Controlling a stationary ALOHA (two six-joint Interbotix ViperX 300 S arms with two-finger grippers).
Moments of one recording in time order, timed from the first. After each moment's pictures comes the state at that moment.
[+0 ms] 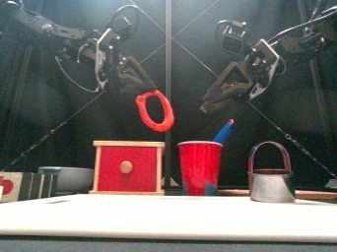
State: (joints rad) left arm 0.24 -0.49 0.92 -0.31 -0.16 0.25; right arm -0.13 -0.30 0.91 -0.09 -0.21 0.10
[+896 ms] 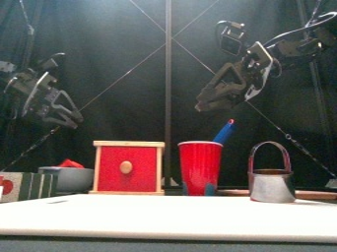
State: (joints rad) left arm 0.54 -0.74 1.32 -0.62 -0.24 0.24; right arm -0.13 -0.28 0.91 -0.09 -0.26 0.11
